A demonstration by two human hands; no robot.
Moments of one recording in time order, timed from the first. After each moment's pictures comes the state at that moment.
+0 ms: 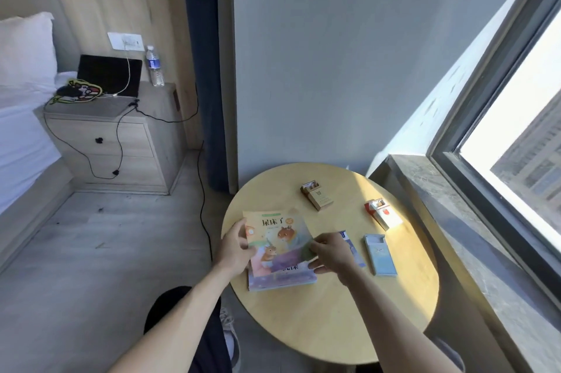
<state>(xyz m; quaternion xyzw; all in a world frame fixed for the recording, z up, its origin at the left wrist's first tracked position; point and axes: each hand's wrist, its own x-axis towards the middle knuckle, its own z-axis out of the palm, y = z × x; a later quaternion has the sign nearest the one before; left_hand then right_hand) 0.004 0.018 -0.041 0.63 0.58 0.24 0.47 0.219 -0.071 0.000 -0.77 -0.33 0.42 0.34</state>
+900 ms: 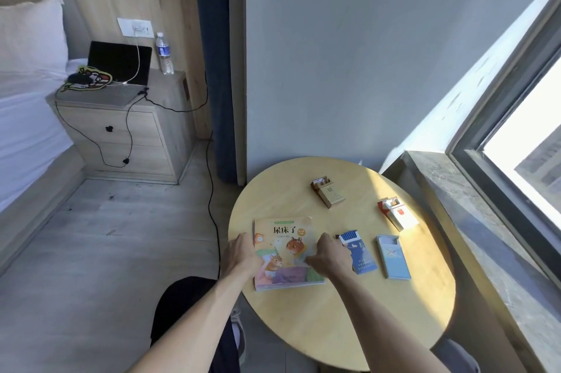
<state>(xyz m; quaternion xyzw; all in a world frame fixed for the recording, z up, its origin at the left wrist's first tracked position) 0.019 0.015 -0.046 0.66 0.68 0.06 0.31 0.206 -0.042 -0.036 -0.86 -0.45 0.23 0.04</state>
